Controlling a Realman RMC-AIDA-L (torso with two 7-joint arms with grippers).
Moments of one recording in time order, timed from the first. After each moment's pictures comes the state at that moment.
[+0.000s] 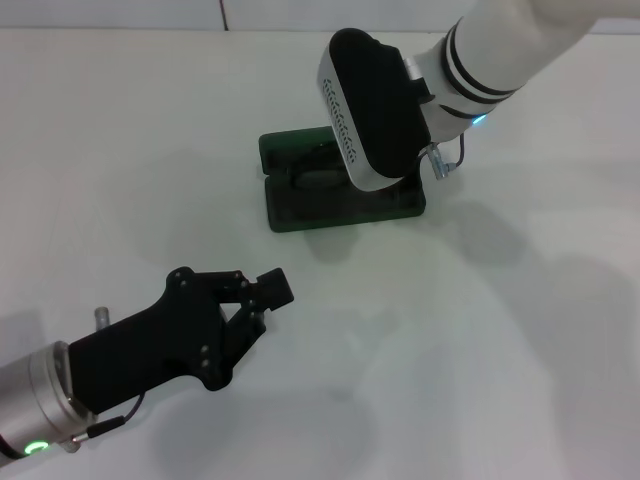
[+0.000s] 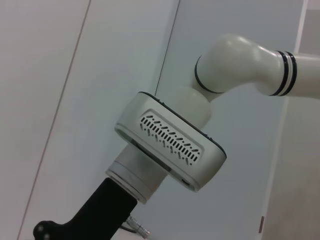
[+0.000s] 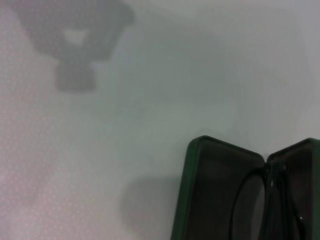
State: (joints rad) left arm -0.24 -2.08 1.04 0.27 1.37 1.79 -0.84; right arm 1.26 2.03 -2.00 -0.61 -2.14 -0.88 1.75
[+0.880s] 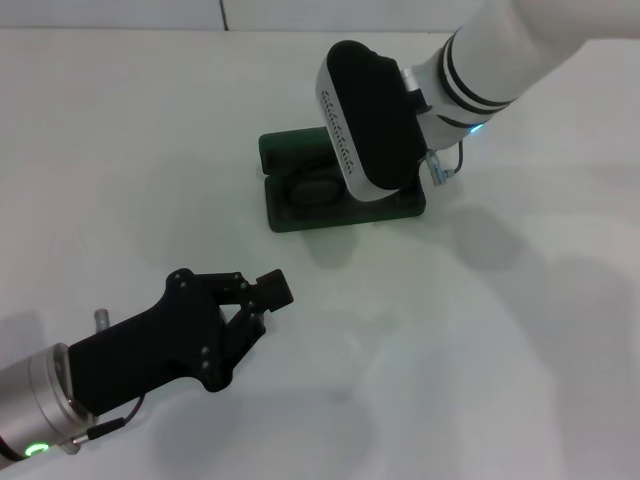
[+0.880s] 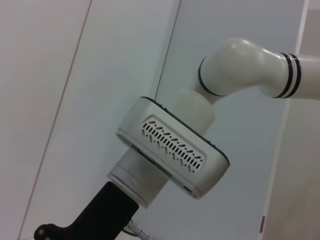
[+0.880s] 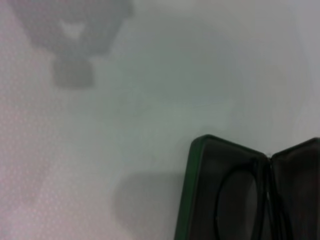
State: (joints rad) left arm -0.24 -2.08 1.04 0.27 1.37 1.79 -0.84; right arm 1.25 2.03 -2.05 -0.63 -2.15 -0.86 1.79
